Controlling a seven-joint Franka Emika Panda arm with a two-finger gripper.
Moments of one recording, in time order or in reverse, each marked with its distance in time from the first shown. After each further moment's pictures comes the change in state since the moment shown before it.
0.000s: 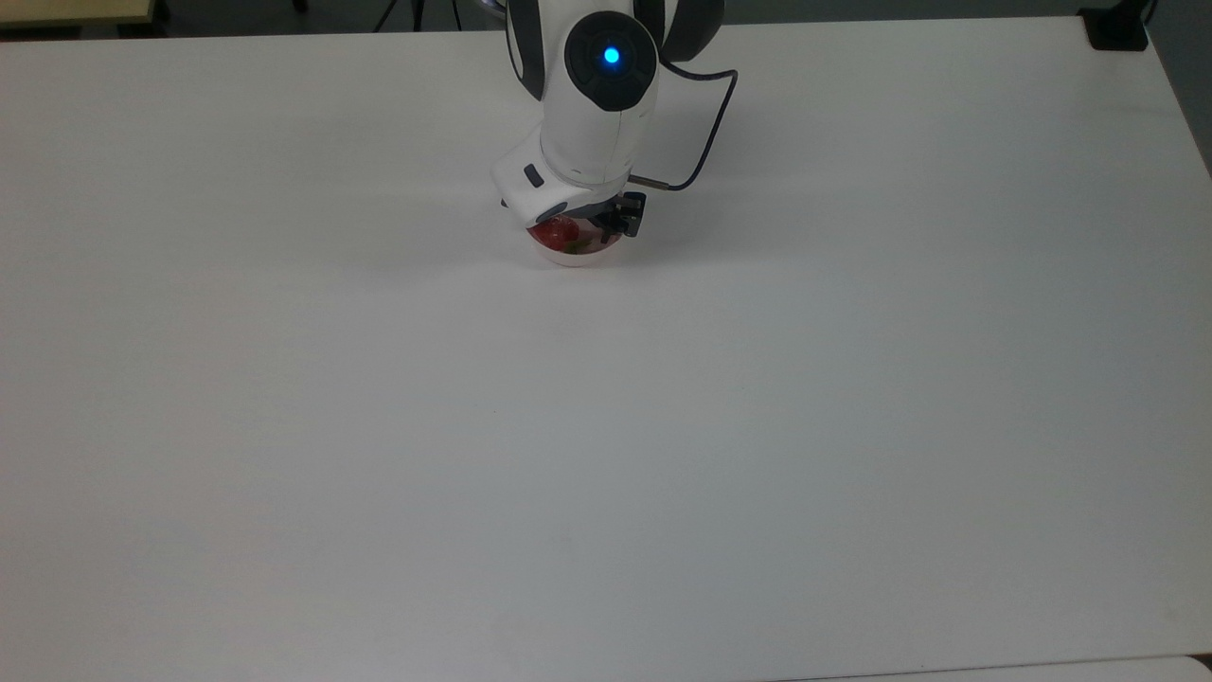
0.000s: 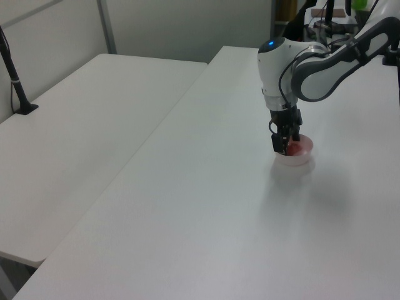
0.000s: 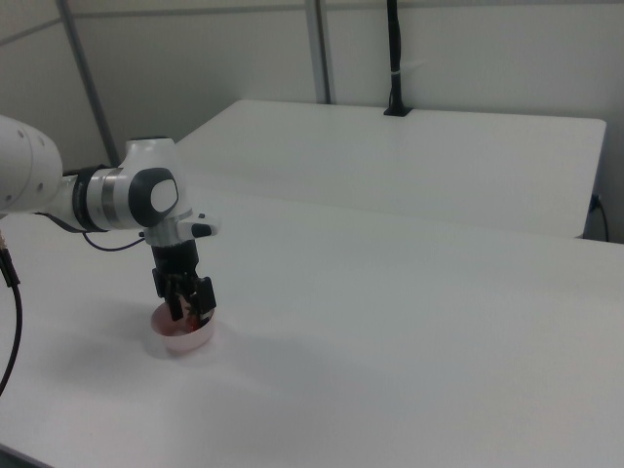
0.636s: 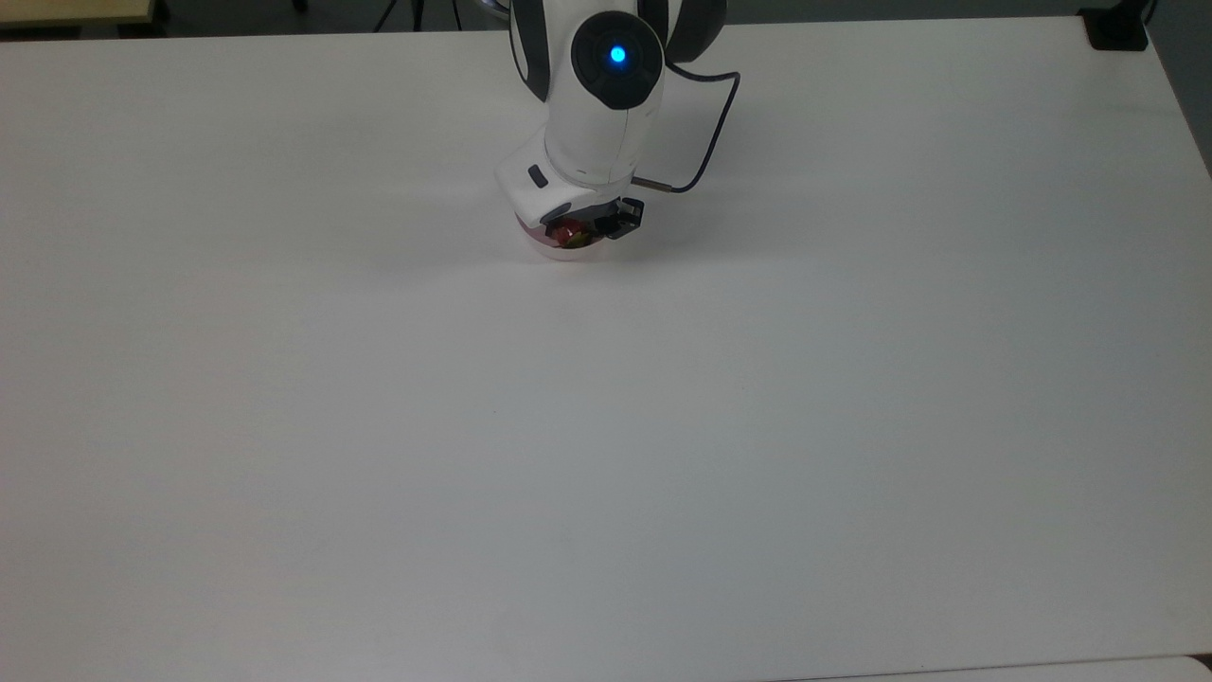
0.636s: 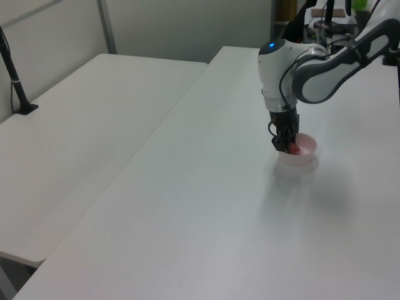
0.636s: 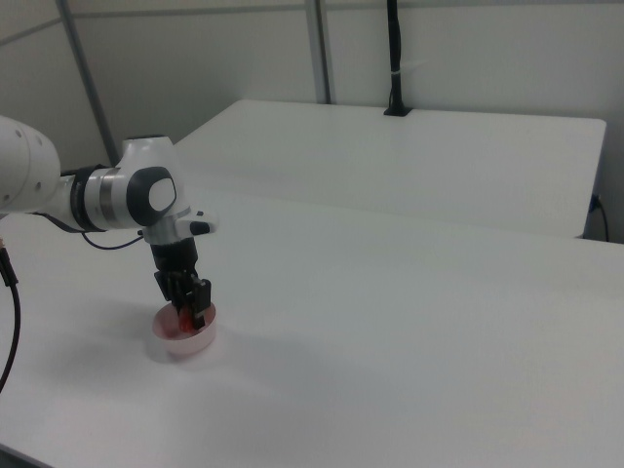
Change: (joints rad) arm 0.003 -0.003 0.002 -0.005 -0.011 0.022 0.012
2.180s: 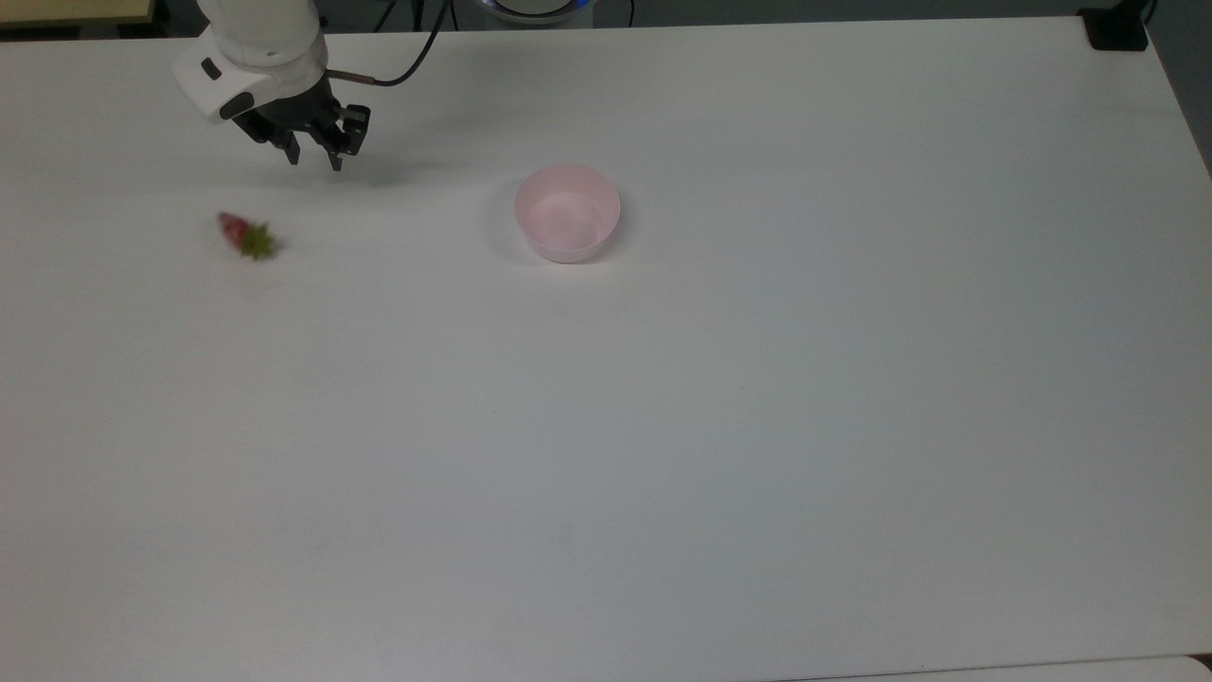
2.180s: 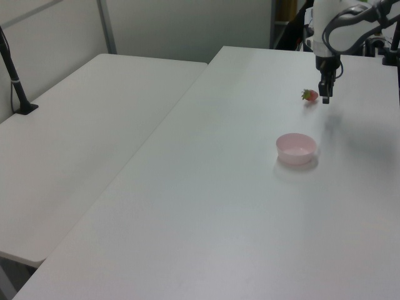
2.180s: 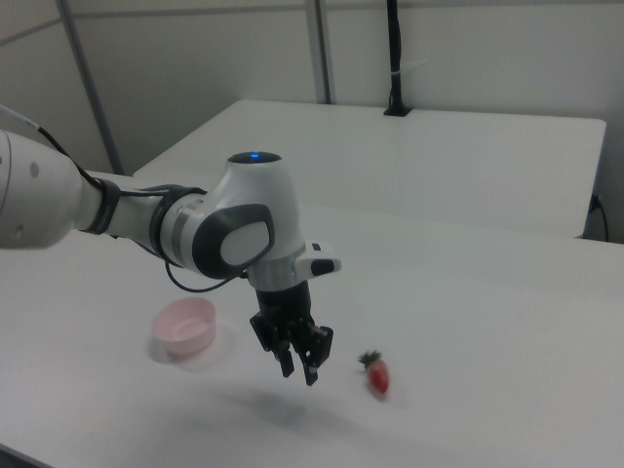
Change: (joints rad) arm -0.262 -0.215 -0.277 -0.187 0.024 0.113 -0.653
